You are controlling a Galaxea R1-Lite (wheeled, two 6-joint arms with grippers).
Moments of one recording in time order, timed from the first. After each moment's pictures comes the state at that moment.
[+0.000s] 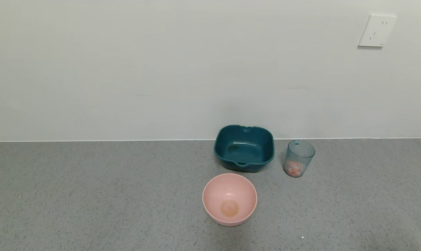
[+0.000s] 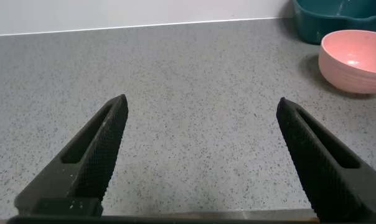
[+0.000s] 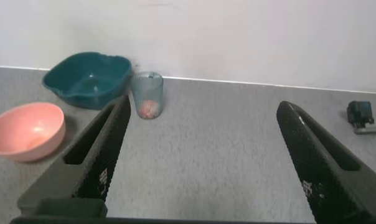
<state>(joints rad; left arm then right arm) 0.00 0.00 0.00 0.00 -0.02 0.04 0.00 0.45 -0.54 0.03 0.00 -0.03</state>
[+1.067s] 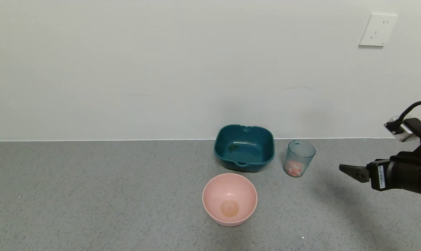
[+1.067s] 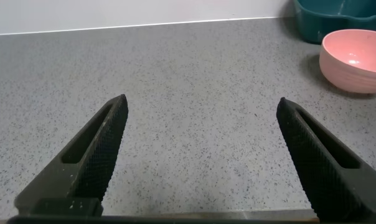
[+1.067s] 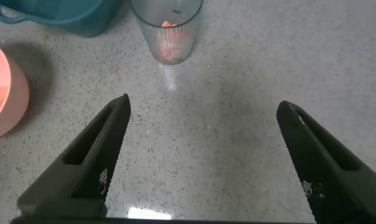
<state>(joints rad) 0.00 0.00 0.00 0.00 -0.02 0.04 0.12 1.45 -0.71 -0.21 0.01 -0.02</state>
